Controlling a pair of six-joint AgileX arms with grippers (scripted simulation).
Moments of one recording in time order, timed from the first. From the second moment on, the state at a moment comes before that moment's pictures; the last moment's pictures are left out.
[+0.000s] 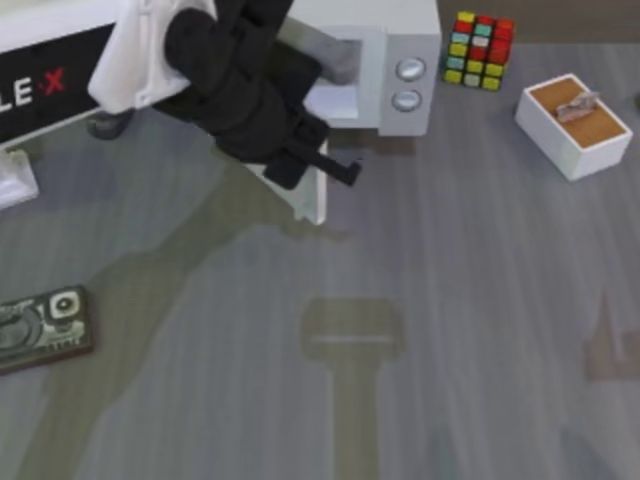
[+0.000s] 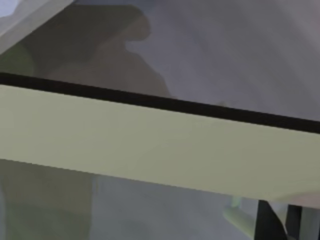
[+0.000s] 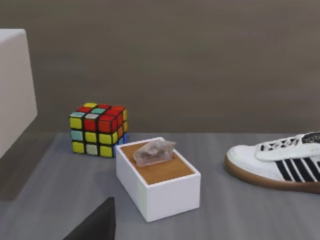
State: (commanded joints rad) left arm -0.54 1.85 1.48 -0.67 0.08 0.13; right arm 0.00 0.00 0.00 0.00 0.00 0.00
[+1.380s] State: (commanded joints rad) left arm -0.52 1.83 1.45 -0.67 0.10 0.18; right arm 0.00 0.00 0.00 0.00 0.00 0.00
